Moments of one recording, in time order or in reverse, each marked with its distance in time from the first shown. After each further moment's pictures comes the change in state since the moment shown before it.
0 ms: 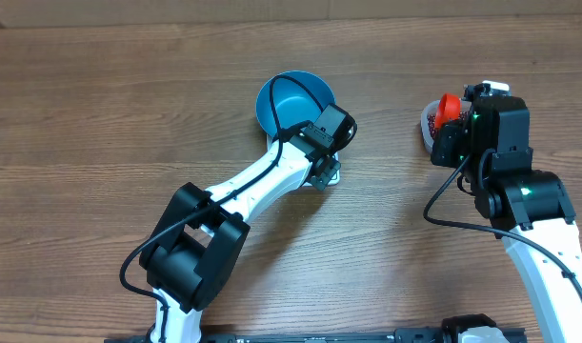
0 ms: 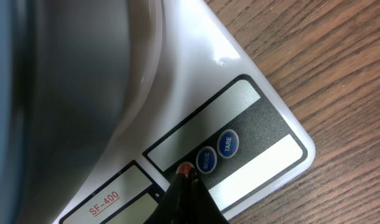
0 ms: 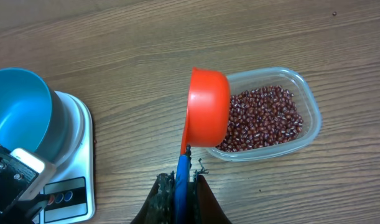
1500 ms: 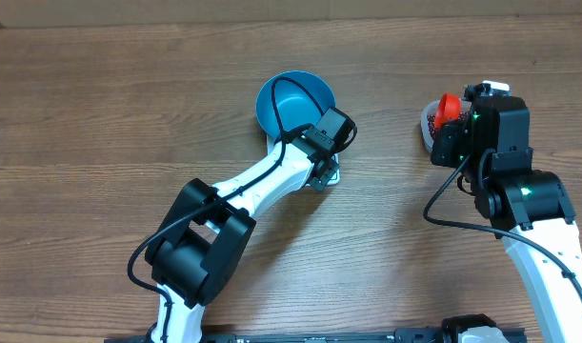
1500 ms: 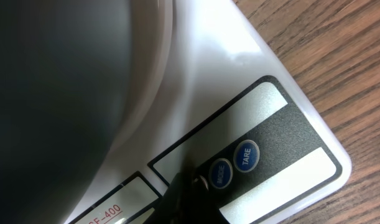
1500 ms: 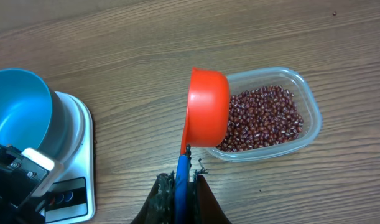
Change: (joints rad) left arm 0.000 0.032 -0.012 0.034 -0.045 0.000; right arm 0.000 0.000 0.000 0.001 0.000 0.001
